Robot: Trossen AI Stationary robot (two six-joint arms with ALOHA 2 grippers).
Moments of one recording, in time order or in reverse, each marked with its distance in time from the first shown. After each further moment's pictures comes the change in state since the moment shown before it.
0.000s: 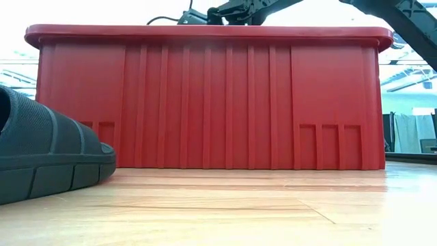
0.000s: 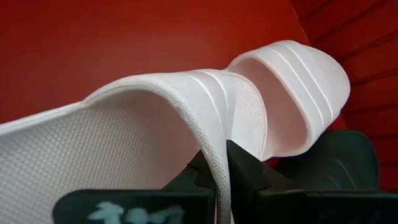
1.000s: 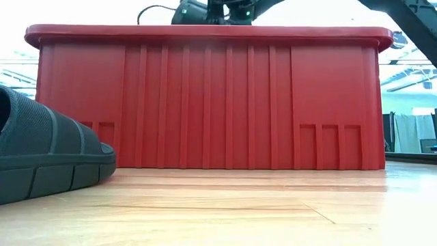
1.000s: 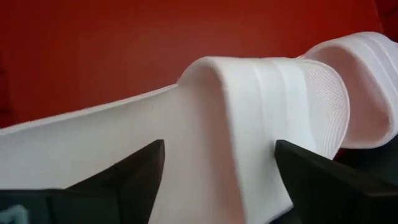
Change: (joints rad) left arm 0.000 0.000 0.000 -0.020 0.012 -0.007; right arm 0.073 -0.026 -0.002 -0.067 -0.156 0.004
